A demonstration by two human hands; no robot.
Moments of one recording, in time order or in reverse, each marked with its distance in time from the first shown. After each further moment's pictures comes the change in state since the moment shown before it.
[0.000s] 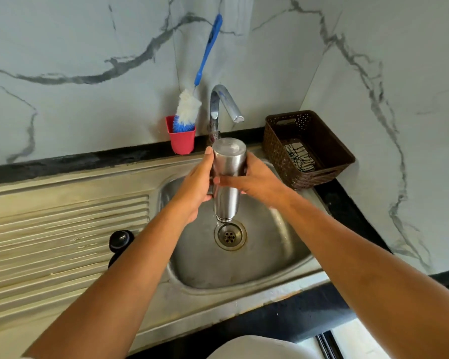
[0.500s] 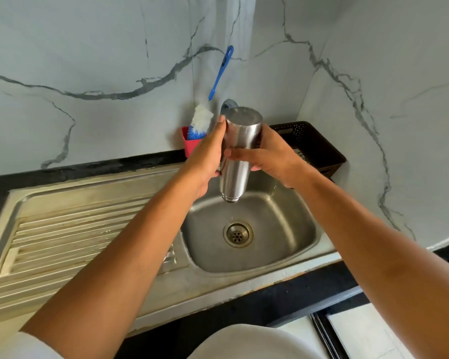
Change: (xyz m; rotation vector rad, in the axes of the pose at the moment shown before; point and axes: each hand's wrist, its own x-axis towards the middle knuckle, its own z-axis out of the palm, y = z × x) left_hand -0.074 0.068 -0.018 0.029 -0.021 0.181; right_hand -0.067 -0.102 0.000 -0.047 0.097 -0.157
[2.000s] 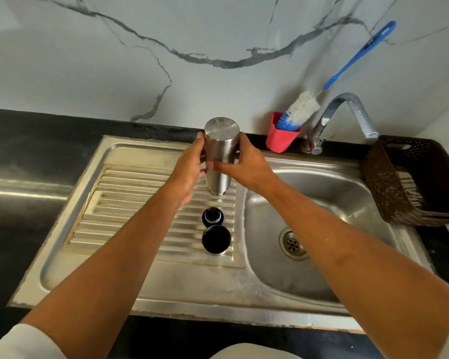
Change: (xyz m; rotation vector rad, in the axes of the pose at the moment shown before) left_hand 0.016 -0.117 -0.189 -0.180 0.396 -0.076; right_hand 0.106 0.028 0.218 -0.148 -0.292 -0.096
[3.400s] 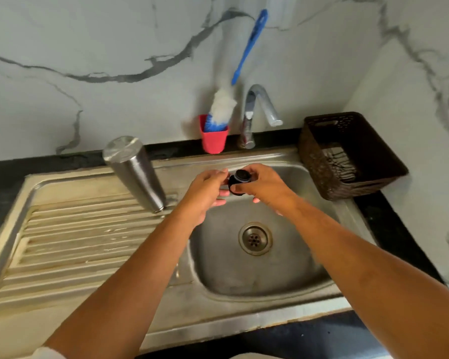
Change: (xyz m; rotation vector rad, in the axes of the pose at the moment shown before) left_hand 0.013 -0.033 0.185 0.184 -0.160 -0.207; right_hand -0.071 0.129 -0.139 0.192 0.106 0.399
